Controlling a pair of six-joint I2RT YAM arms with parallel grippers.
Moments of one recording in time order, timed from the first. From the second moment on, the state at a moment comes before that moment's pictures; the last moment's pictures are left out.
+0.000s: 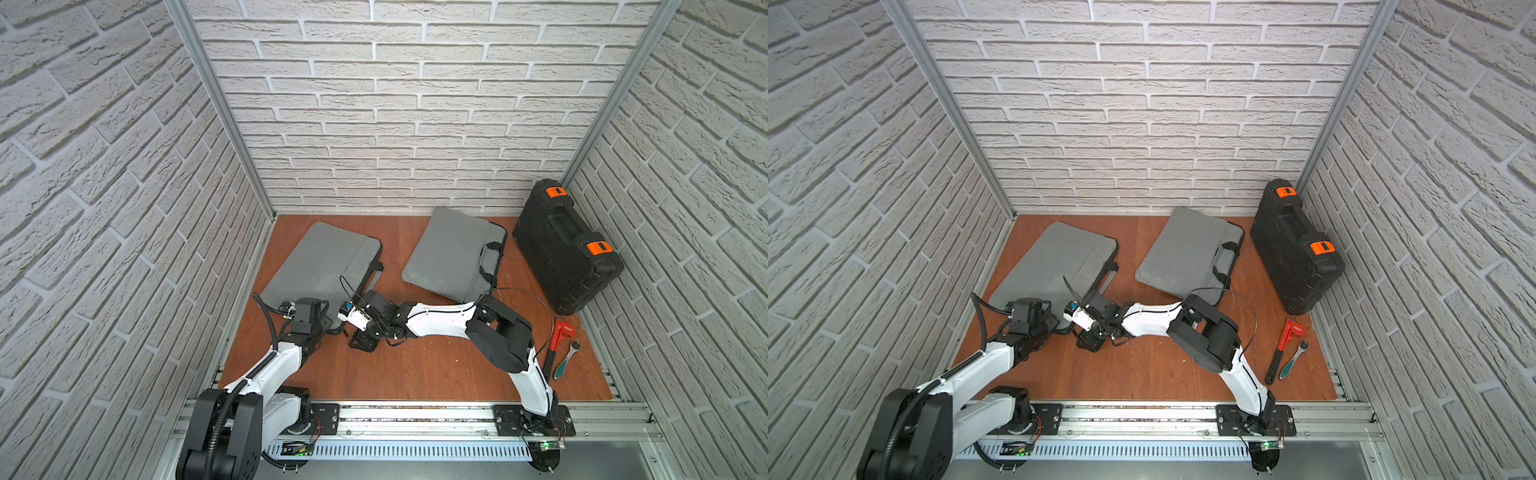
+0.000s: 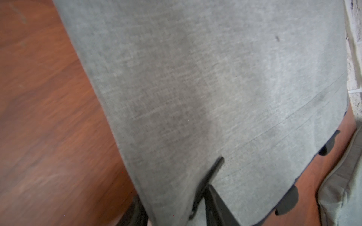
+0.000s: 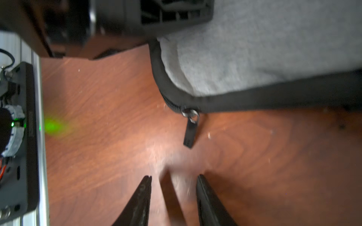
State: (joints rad) left arm -0.13 1.08 0.31 -0.13 -0.12 -1.01; right arm 0.99 2.16 1.42 -0.18 -0.31 0.11
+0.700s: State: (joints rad) left arm -0.07 1.01 0.29 -0.18 -0.08 -1.00; right arm 0.99 2.22 1.49 -0.11 -0.23 0.23
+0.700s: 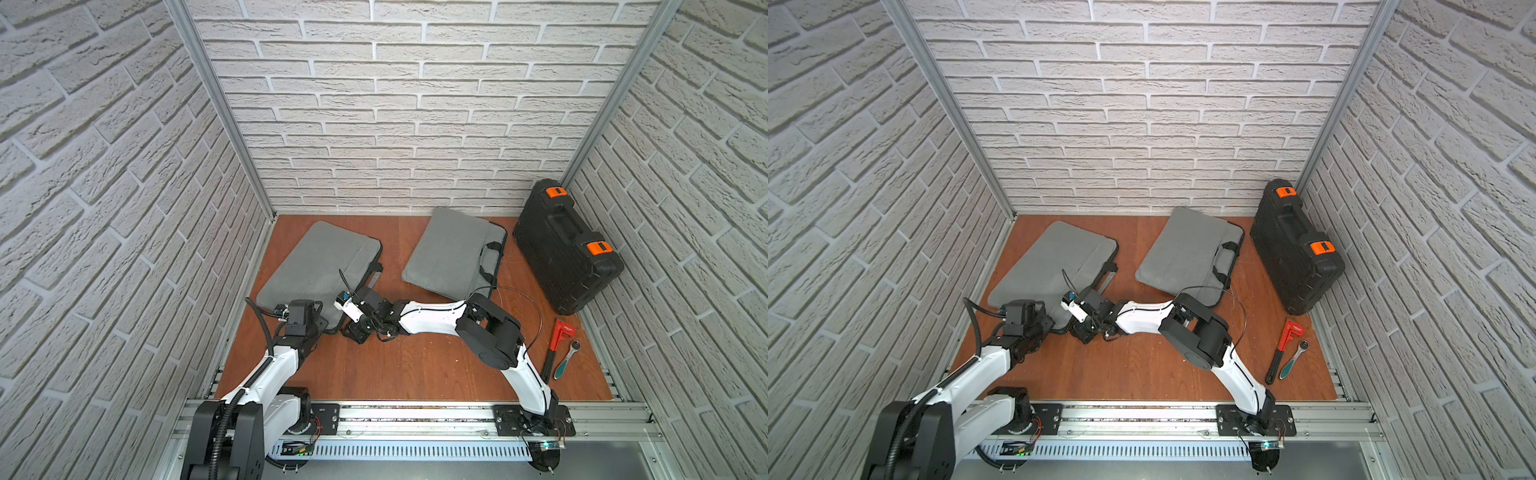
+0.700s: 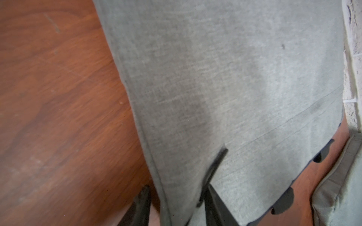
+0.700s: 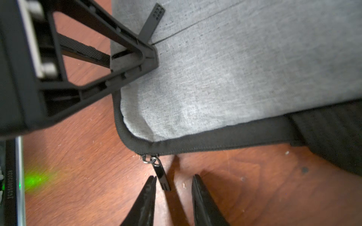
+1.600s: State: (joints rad) left arm -0.06 1.00 0.28 -0.17 -0.07 -1.00; right arm 0.99 2.28 1.53 -0.07 -0.30 0.24
